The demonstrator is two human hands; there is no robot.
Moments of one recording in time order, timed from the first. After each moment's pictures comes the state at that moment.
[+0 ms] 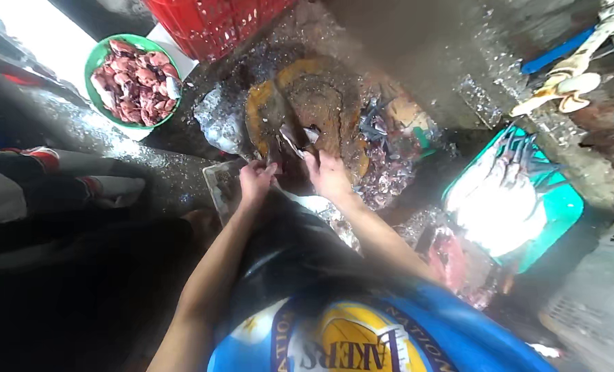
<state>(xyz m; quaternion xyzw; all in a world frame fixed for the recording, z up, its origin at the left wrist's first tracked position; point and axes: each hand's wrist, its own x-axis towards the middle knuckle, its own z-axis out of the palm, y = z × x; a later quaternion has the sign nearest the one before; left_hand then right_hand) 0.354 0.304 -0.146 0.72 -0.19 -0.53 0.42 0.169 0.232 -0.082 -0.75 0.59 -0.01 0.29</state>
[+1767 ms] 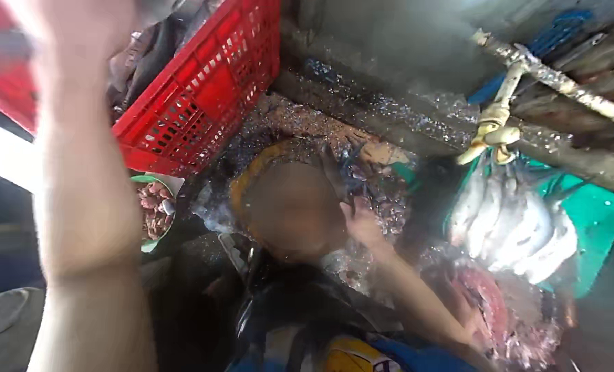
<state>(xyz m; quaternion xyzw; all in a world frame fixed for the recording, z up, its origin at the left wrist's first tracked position) 0.518 -0.080 0.159 0.80 -0.60 0.05 0.08 0.045 0.150 -0.112 -0.59 0.72 -0.05 0.36</state>
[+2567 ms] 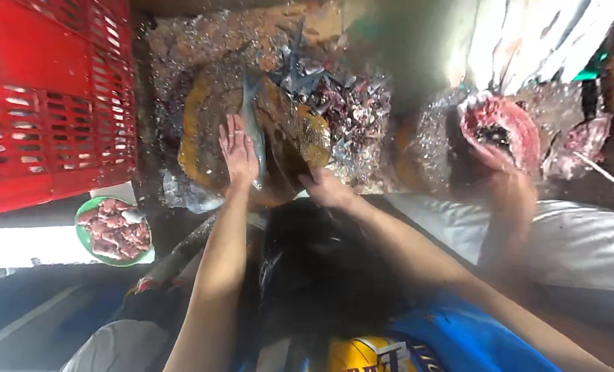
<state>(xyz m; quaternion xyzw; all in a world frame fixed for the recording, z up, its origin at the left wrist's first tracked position) 0.318 0.145 -0.208 0.57 -0.76 -0.25 0.17 0.100 0.282 -0.123 -0.41 0.67 -0.15 0.60</state>
